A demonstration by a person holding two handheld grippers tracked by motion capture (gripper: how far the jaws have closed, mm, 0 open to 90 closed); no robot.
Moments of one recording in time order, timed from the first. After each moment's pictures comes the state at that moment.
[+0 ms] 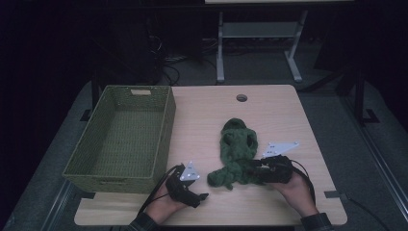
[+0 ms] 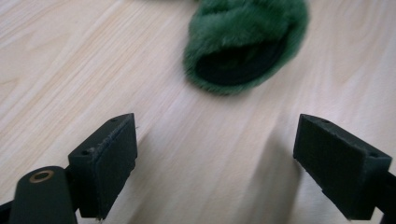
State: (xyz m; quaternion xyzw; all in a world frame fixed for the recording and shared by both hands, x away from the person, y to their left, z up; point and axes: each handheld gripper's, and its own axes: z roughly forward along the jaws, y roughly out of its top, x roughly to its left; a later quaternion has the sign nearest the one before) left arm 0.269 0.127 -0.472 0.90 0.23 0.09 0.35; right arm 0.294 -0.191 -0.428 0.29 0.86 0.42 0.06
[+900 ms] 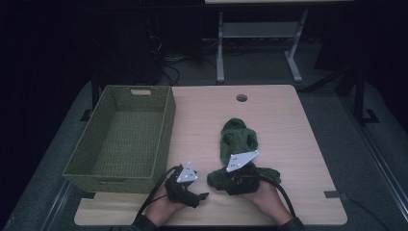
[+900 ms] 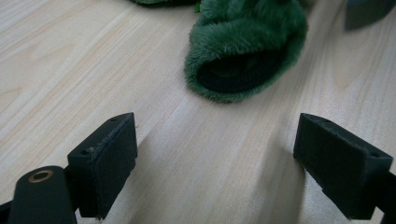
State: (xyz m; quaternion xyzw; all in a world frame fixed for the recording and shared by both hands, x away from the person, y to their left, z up) left arm 0.269 0.131 -0.478 0.89 0.23 0.09 0.38; right arm 0.278 -0.102 -0.437 0.19 0.89 0.42 0.01
